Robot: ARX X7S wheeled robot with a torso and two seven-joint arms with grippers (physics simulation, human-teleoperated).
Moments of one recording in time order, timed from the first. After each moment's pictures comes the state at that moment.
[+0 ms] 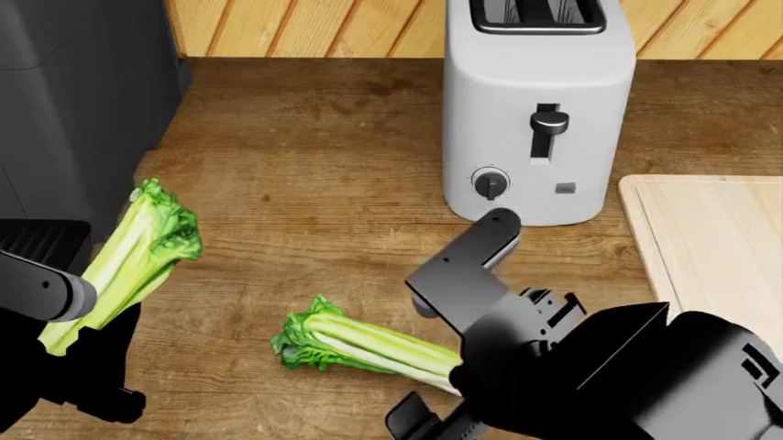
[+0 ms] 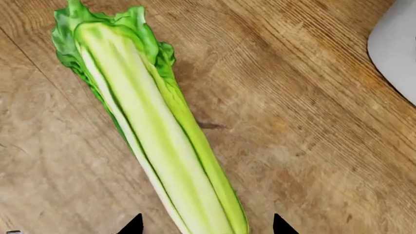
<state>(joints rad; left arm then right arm) -0.61 -0.45 0.02 0.61 -0.72 -1.43 -0.17 1.13 0.58 -0.88 -0.04 0.91 1.25 -0.09</state>
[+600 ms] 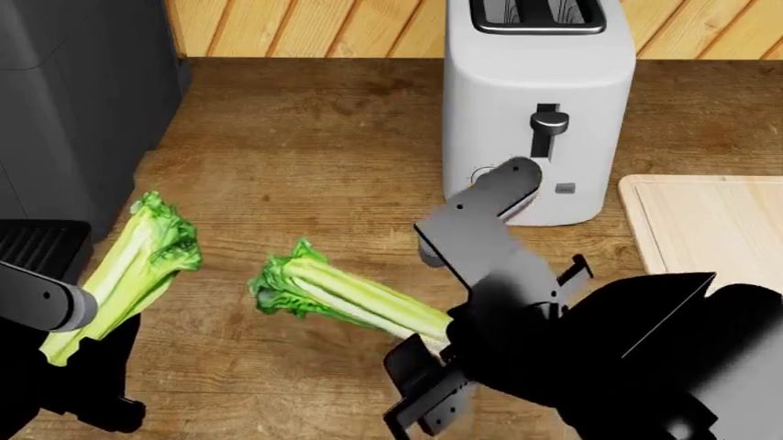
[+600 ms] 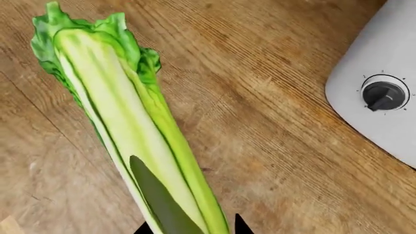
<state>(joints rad) -0.58 -0.46 0.03 0.59 -0.73 -1.39 -0.17 1.15 0.58 -0.74 -0.08 1.02 1.27 0.01</state>
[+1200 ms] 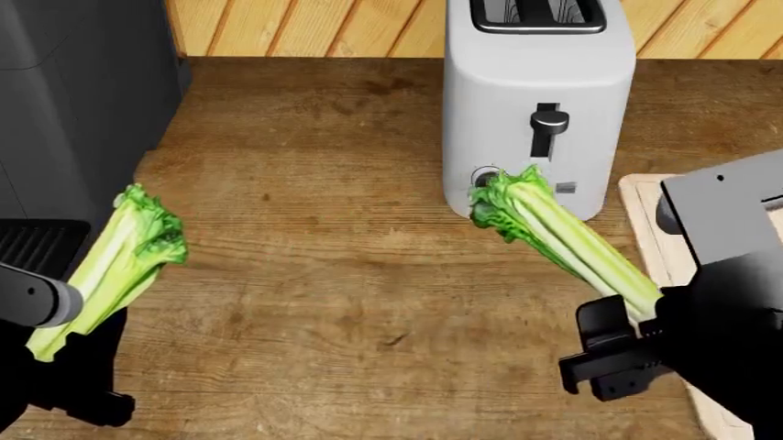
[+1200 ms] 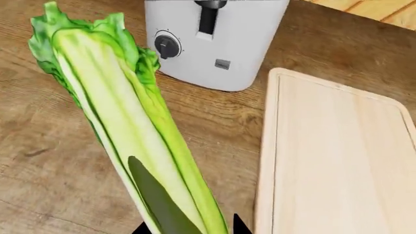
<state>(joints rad) -0.57 -0.47 0.00 0.60 -0.74 -1.39 -0.20 1.01 0.82 -0.34 -0.14 1.29 1.40 0.41</state>
